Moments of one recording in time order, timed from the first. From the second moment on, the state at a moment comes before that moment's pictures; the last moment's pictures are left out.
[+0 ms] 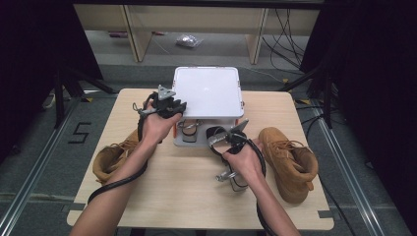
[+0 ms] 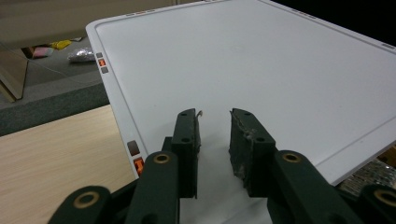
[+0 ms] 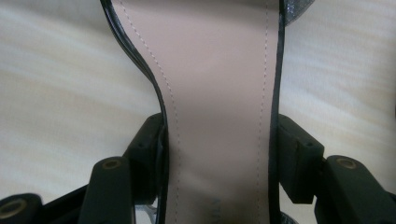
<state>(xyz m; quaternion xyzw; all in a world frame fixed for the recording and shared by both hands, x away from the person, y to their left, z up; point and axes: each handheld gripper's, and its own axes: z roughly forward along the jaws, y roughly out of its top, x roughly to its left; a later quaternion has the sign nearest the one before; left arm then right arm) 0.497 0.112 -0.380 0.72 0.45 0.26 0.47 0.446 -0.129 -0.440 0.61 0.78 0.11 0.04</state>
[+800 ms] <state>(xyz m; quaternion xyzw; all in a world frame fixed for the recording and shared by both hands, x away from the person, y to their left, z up) 0.497 0.113 -0.380 0.72 0.44 0.26 0.46 0.473 -0.107 -0.463 0.66 0.75 0.10 0.05</state>
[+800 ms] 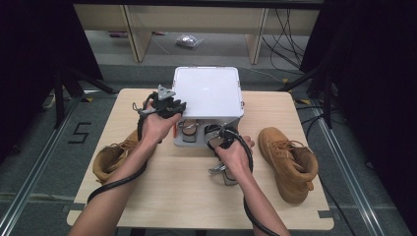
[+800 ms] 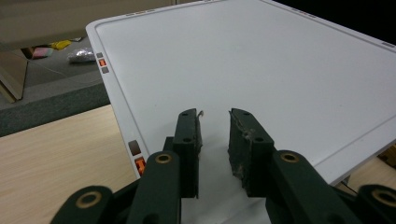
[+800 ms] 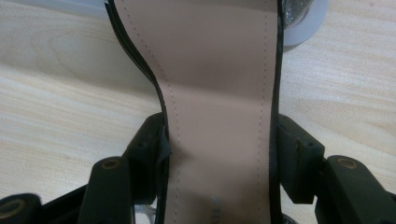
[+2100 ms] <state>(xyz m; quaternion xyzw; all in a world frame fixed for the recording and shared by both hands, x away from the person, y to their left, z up) 0.497 0.113 -0.380 0.72 0.44 0.27 0.46 0.439 -0.129 -0.413 0.59 0.78 0.20 0.09</state>
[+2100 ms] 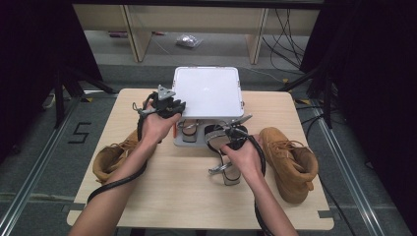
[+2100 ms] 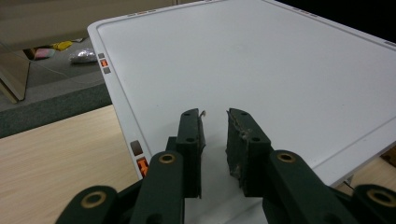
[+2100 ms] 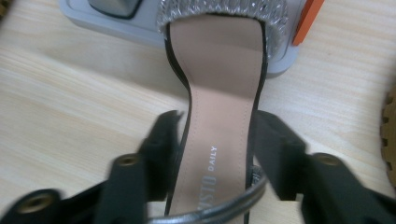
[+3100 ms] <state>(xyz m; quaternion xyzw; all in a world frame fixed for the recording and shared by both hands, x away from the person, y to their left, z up) 0.496 0.107 -0.377 0.73 0.45 0.28 0.44 0.363 -0.184 -0.438 0.57 0.80 0.16 0.04</state>
